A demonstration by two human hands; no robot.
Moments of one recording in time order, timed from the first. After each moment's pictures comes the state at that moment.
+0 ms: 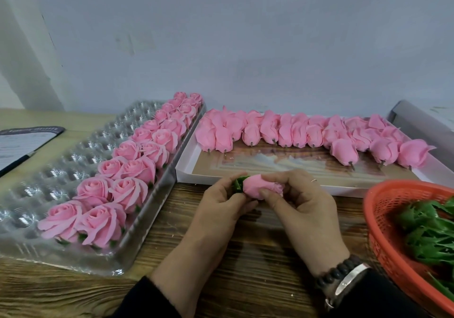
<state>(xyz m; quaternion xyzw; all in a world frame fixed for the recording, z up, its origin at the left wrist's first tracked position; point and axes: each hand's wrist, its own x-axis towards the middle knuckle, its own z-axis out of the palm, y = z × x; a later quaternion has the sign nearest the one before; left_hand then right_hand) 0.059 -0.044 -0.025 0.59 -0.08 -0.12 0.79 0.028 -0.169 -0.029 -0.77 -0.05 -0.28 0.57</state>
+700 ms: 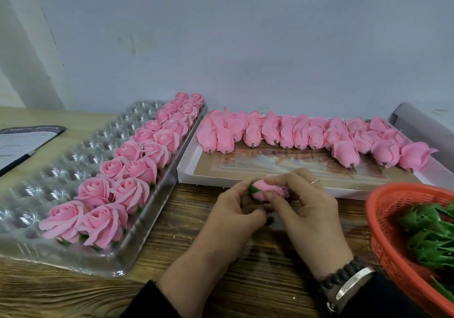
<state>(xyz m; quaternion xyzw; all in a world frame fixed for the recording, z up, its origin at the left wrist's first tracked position) 0.053 -0.043 -0.028 0.63 -0.20 -0.16 0.73 0.026 -0.172 -0.025 -0.83 -0.06 -0.30 0.46</state>
